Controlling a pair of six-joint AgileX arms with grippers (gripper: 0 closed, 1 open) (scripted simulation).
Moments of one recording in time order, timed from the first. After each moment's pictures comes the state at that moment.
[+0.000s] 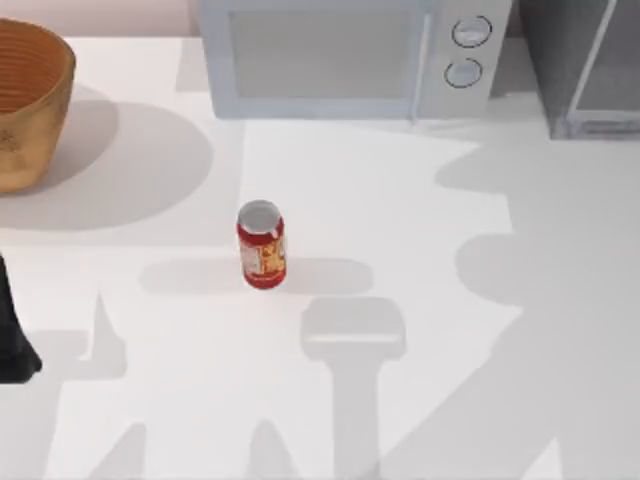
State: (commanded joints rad) left arm 0.00 0.00 0.00 0.00 0.00 0.00; right arm -0.26 2.01 1.14 0.87 -0.23 0.01
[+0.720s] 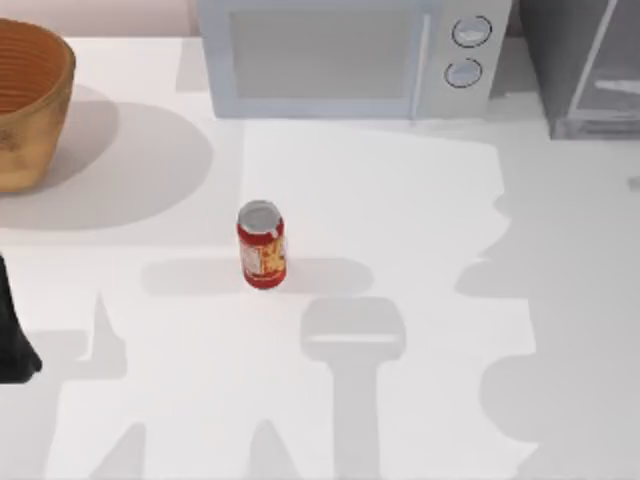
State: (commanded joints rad) left arm 0.00 0.00 0.00 0.00 0.00 0.00; right arm -0.33 1.71 0.69 1.02 -0.30 0.01
